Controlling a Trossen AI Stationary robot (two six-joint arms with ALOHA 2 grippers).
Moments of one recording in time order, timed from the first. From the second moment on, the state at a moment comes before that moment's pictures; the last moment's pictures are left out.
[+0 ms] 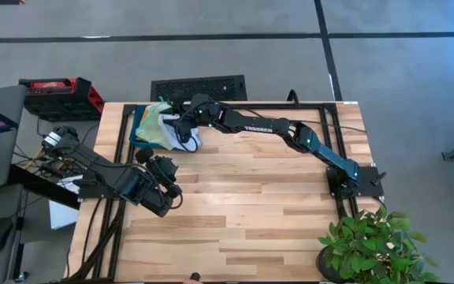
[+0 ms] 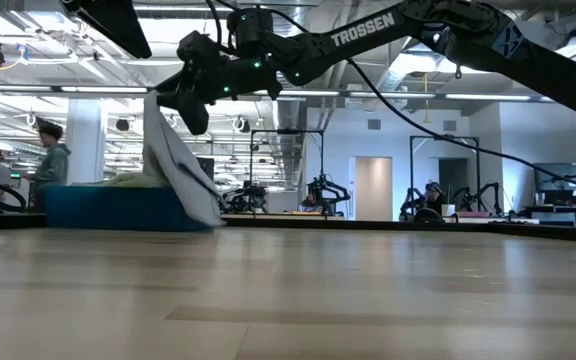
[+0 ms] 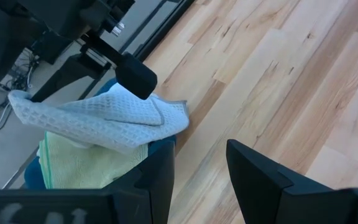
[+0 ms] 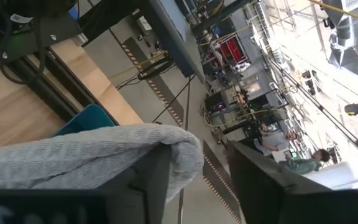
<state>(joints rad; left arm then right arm) -0.51 1.34 1.20 -1.33 -0.89 -1.04 -0.26 2.49 2.25 0.12 -0.16 -1.10</state>
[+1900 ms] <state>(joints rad) -0.50 1.19 1.15 -1.57 -0.78 -1.56 -0.26 2.15 2.25 -0.91 -0.05 -0.82</state>
